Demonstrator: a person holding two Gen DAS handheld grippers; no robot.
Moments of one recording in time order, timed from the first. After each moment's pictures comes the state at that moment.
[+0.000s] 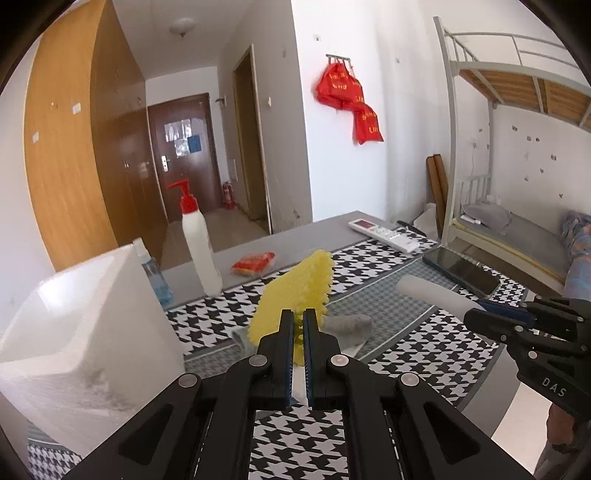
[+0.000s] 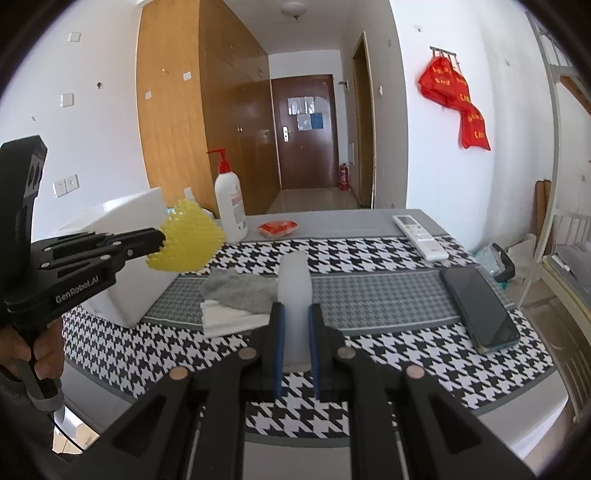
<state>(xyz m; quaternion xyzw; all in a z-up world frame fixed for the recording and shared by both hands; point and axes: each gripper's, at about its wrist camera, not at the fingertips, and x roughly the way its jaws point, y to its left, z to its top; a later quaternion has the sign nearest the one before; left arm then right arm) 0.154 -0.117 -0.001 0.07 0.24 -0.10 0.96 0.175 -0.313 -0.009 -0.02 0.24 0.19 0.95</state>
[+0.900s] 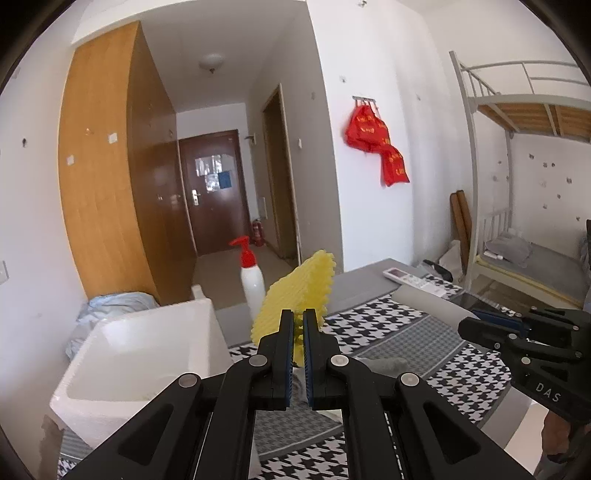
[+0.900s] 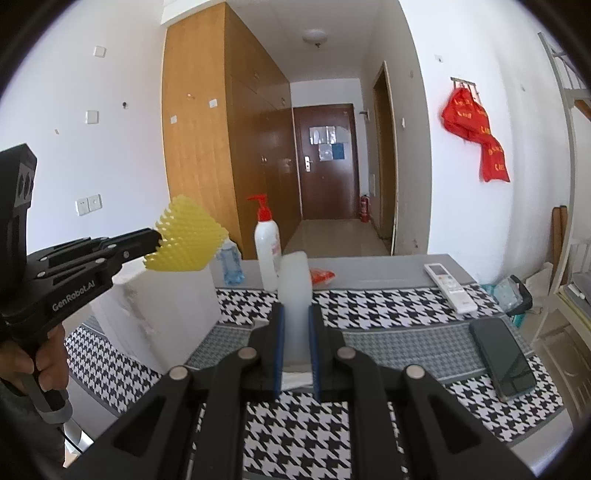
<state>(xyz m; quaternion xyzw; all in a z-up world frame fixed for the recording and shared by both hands) 0.131 -0.074 0.046 0.07 0.16 -0.05 0.98 0.170 -0.269 0.035 -0.01 0.18 0.23 0.95</state>
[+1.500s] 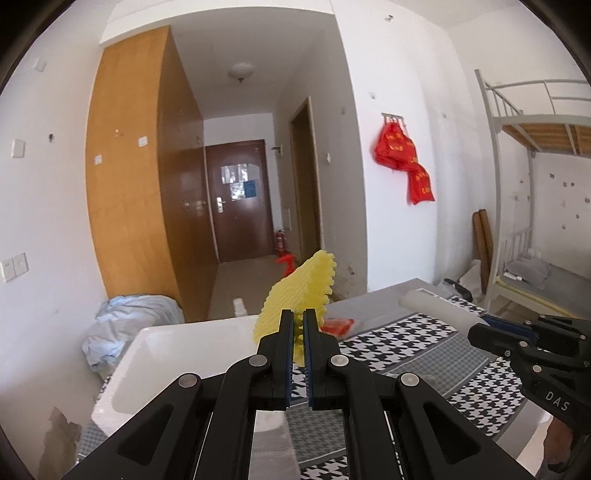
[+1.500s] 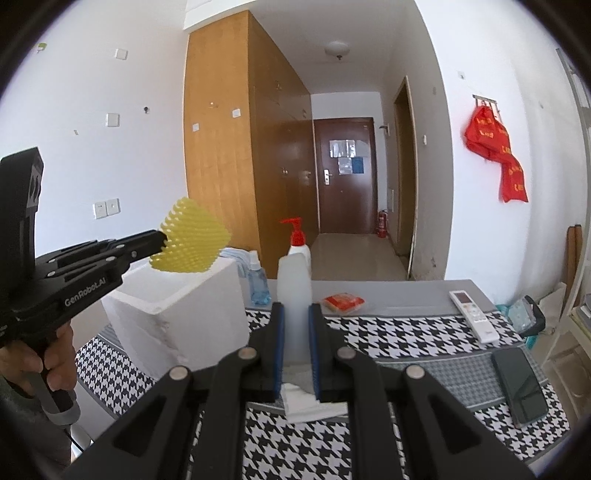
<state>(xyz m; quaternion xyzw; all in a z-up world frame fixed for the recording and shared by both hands) 0.123 -0.040 0.064 0.04 0.13 0.00 0.99 0.172 -0.234 0.056 -0.02 0.16 0.27 0.95</state>
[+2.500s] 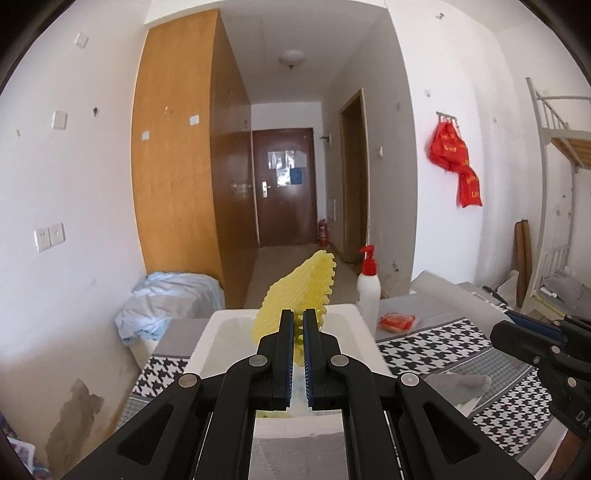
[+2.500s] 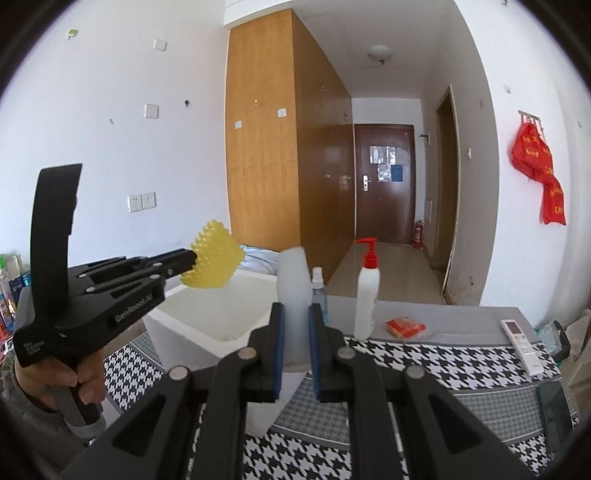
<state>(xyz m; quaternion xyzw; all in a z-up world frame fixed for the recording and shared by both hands) 0.131 0.021 0.062 0.01 0.16 0.08 0.98 0.172 -0.155 0.071 -0.04 0.15 0.34 0.93</state>
